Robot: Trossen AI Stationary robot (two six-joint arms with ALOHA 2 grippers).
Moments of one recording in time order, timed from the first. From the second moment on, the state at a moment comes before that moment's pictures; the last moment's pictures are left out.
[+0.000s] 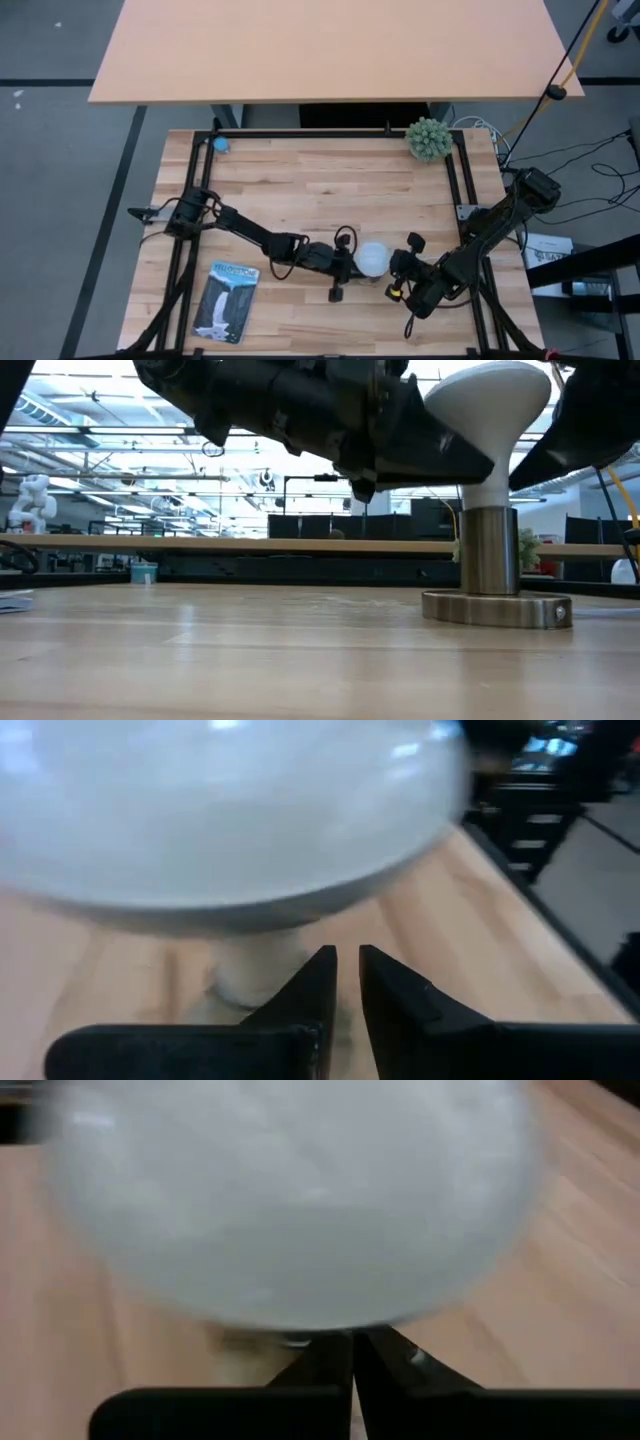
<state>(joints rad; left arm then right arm) -0.27 2.05 1.17 0.54 -0.05 -0.10 0.76 1.53 0.88 -0.52 0.84 1.06</state>
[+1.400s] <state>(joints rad) -0.28 2.05 1.17 0.52 -0.09 -0.15 0.76 1.53 0.88 -0.56 0.82 1.09</state>
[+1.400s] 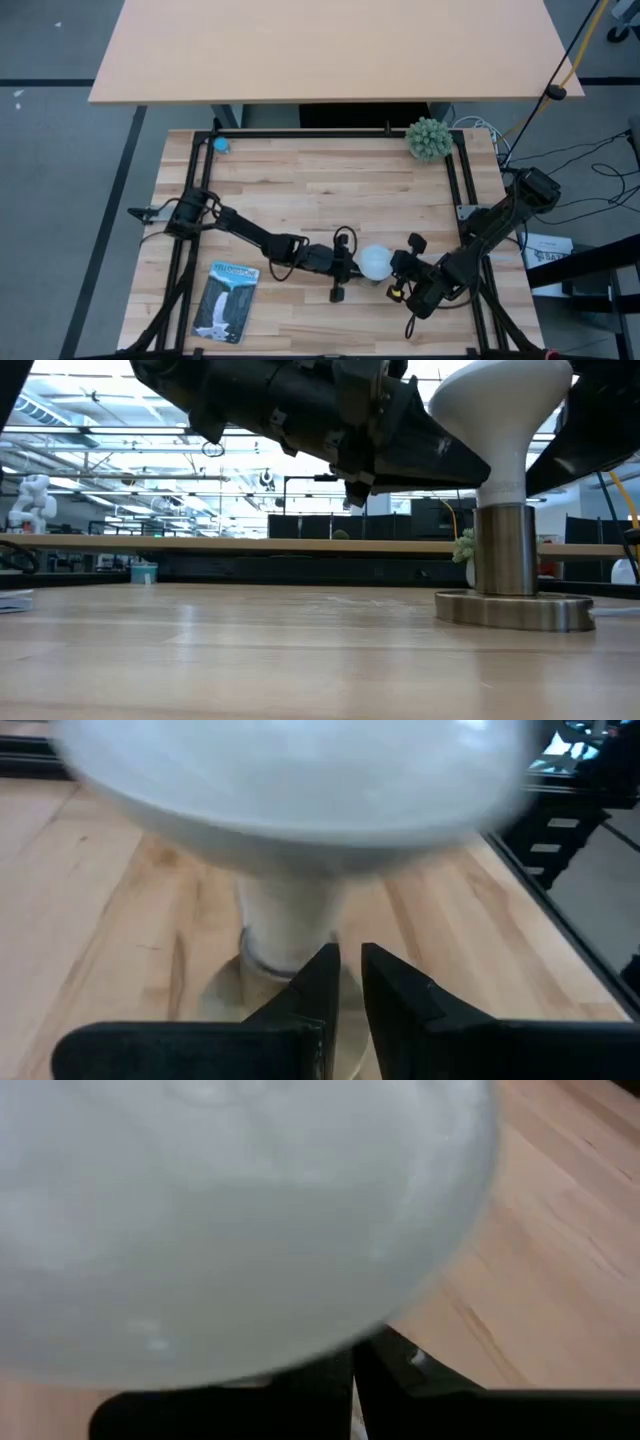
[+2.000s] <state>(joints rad) -0.23 2.05 1.17 0.45 -0.12 -0.15 0.83 1.53 0.88 -0.59 0.78 1.21</state>
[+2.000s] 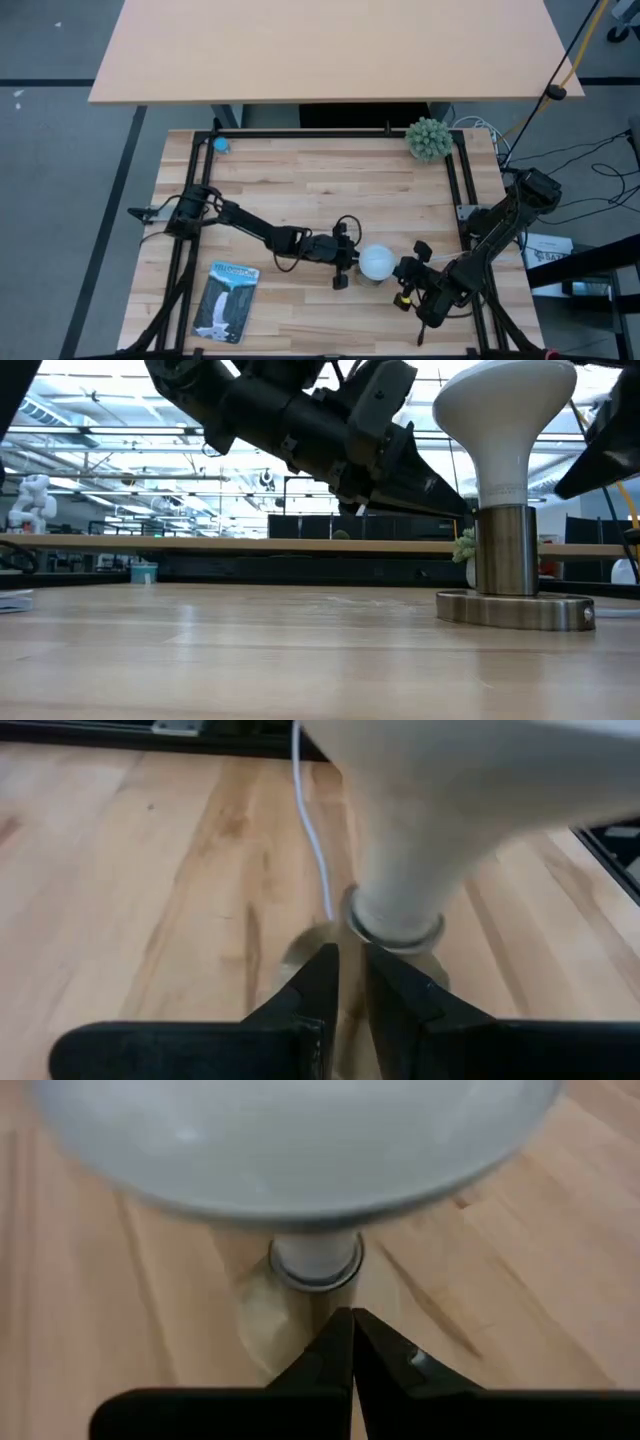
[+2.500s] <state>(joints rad) -0.20 2.05 1.17 0.53 -0.06 -0.15 0.80 1.53 0.88 -0.43 0.81 1.03</state>
